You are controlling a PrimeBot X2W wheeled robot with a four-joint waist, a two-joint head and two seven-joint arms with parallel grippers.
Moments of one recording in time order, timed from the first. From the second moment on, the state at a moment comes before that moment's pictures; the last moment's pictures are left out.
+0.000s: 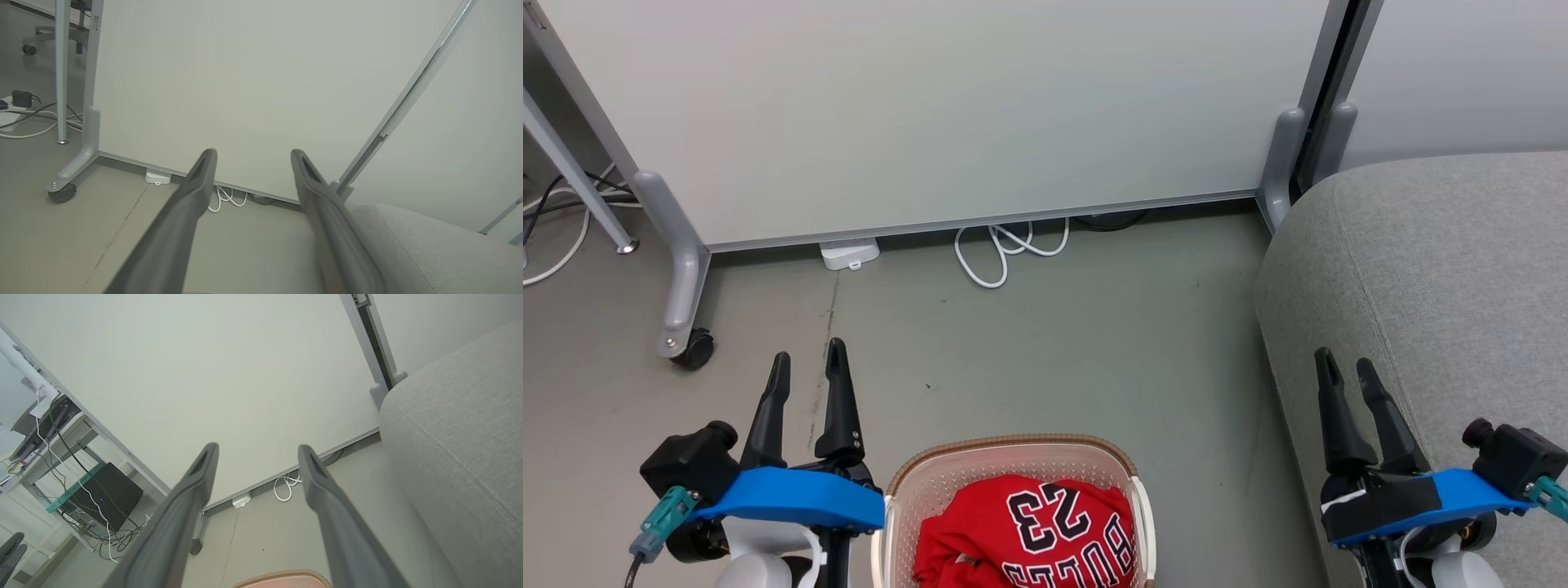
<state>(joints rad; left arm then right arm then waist) -0.10 0.06 -0.10 0.17 -0.52 -0.03 -0.14 -0.10 -0.04 0.02 0.19 0.62 0.13 -0.14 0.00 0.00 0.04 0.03</state>
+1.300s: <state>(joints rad) -0.11 0.09 -0.19 0.17 -0.20 -0.04 -0.22 -0.12 -0.05 0.06 0.19 0.26 0.13 -0.22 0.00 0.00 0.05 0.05</state>
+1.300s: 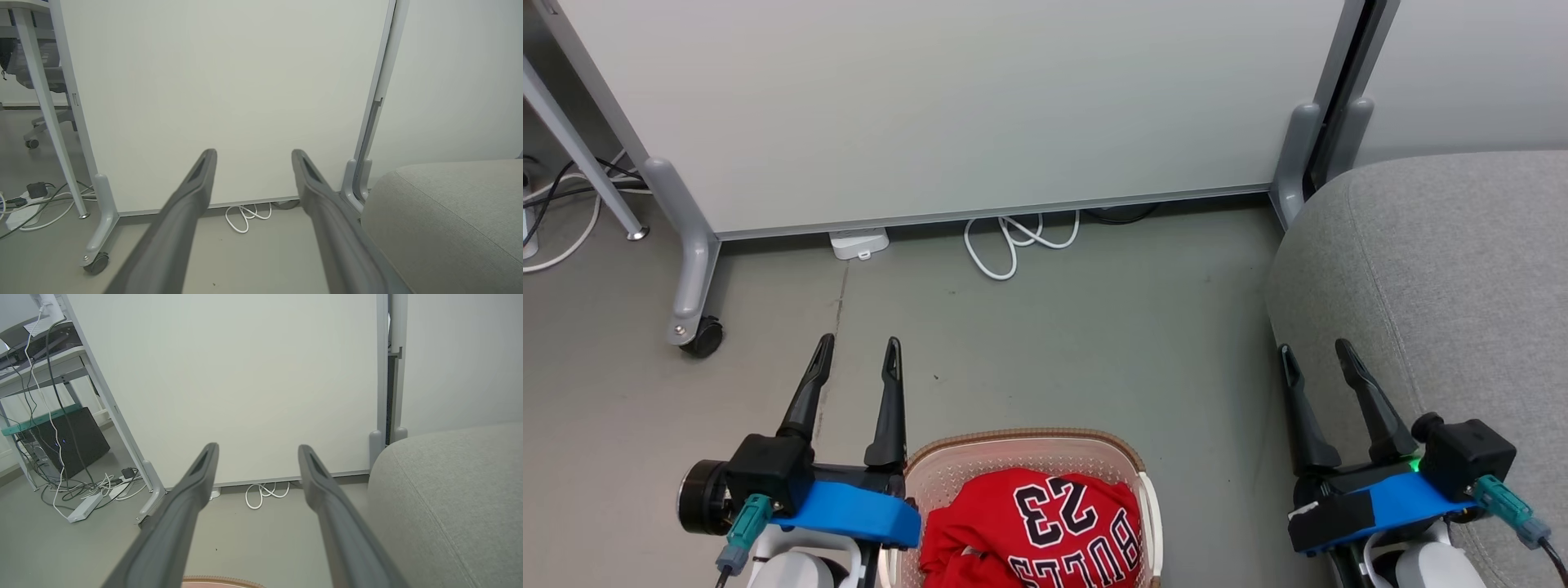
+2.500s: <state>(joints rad) -0.13 0.05 -0.17 0.30 -0.12 -0.12 -0.26 -0.12 -0.05 0.08 0.24 0.12 0.13 -0.26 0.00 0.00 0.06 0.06</state>
